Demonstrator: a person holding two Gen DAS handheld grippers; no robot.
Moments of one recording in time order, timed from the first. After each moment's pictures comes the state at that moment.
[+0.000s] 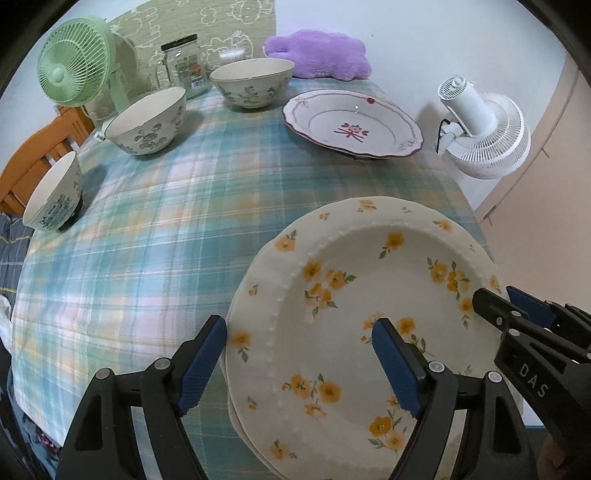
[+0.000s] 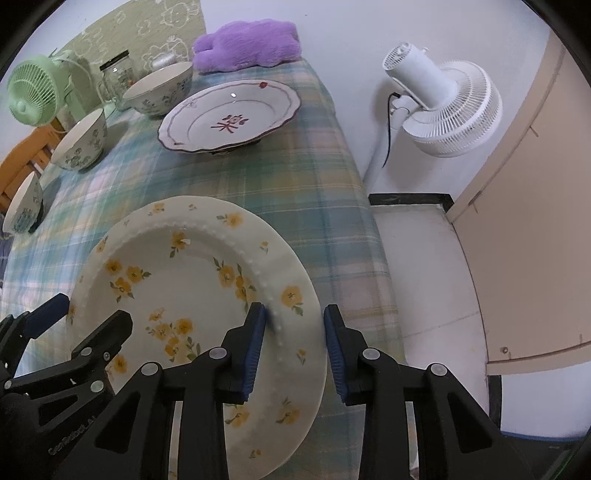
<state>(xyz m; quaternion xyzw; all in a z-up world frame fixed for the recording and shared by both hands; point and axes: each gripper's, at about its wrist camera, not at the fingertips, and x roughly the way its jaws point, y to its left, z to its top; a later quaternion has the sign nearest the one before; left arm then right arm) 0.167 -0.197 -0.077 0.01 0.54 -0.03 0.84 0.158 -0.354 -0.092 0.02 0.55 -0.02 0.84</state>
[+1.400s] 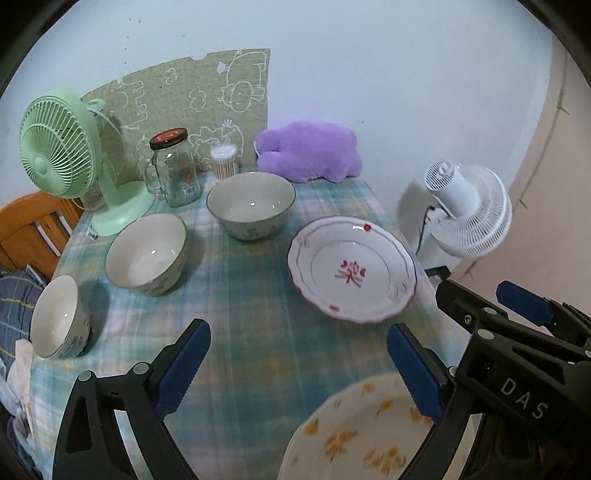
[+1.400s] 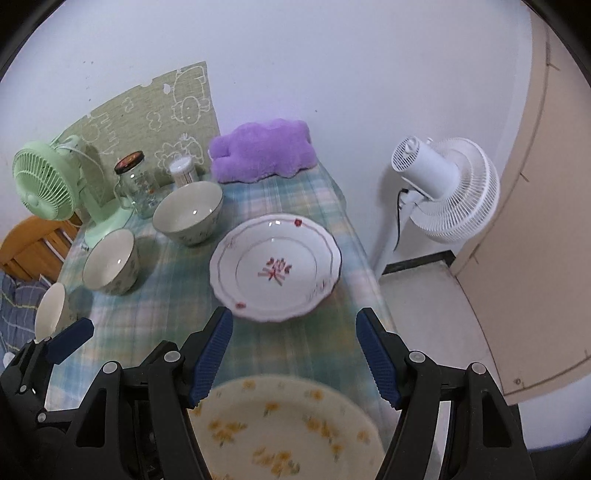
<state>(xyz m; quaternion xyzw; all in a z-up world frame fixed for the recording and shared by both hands) 0.266 -0.177 0.013 0.00 0.44 -0.07 0.89 0.241 -0.310 0.013 0.05 0.44 -0.04 0.90</state>
